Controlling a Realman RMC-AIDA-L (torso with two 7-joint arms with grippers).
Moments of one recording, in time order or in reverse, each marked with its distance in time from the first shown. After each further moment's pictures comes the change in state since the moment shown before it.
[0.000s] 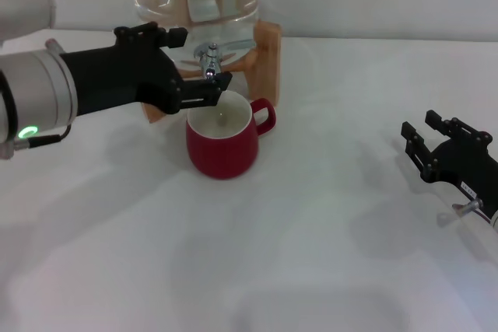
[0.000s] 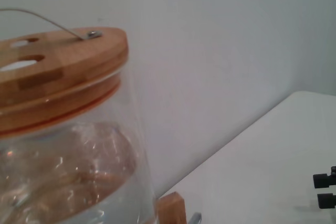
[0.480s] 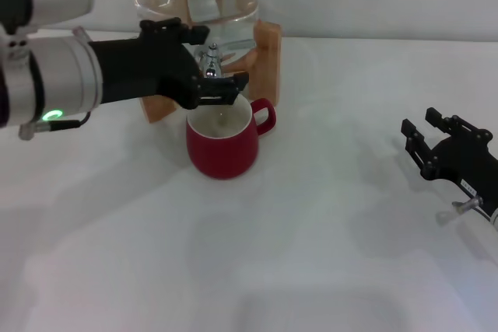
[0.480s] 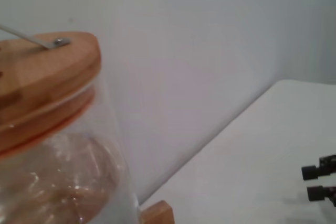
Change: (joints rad) left arm -0.099 0.000 -0.006 -0.053 0.053 -0.034 -0.006; right arm 0.002 0.000 0.003 0.001 0.002 -0.003 0.000
